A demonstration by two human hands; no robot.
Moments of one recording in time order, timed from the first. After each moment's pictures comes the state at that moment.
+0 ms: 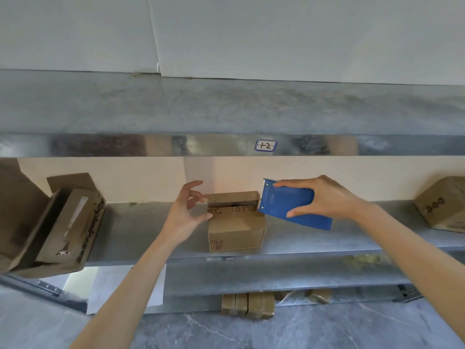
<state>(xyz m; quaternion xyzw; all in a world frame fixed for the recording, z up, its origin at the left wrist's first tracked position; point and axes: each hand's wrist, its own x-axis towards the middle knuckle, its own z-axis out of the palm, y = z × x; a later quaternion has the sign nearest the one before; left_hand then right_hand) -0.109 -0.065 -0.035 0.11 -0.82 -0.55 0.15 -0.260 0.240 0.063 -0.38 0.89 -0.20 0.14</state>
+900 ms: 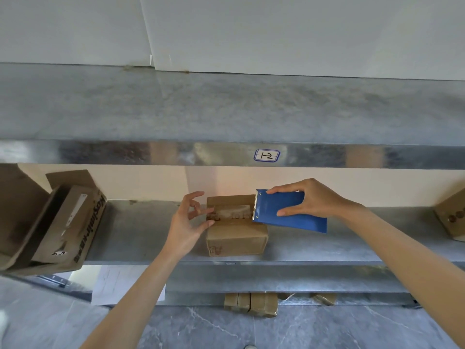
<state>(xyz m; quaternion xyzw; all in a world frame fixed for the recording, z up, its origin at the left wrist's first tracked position) -0.119 -0.053 -0.065 0.15 -0.80 -0.56 0.18 -0.302 0.215 0.026 -0.37 0.85 -0.29 0.24</state>
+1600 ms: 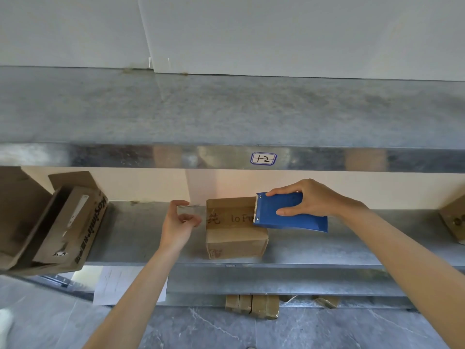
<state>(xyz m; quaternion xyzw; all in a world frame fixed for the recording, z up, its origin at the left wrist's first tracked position) -0.123 -0.065 -0.074 0.35 -0.71 -0.59 0.15 -0.316 0.210 0.022 -0.39 0.85 -0.25 0.25</state>
